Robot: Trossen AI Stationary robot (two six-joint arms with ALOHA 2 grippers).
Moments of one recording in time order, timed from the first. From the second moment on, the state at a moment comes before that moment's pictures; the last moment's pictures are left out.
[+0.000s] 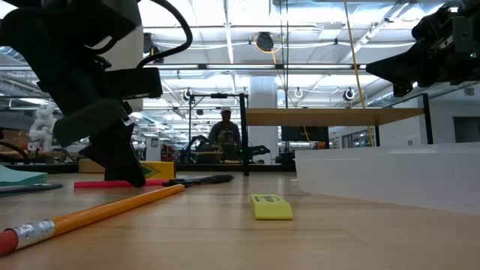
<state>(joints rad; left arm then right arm) -0.41 1.73 0.78 -0.28 -0.46 -0.69 -0.07 0.00 0.02 0.03 0.08 0.06</state>
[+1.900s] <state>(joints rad) -0.41 1.72 0.70 -0.16 -0.44 -0.69 -0.07 0.00 0.02 0.03 0.08 0.06</state>
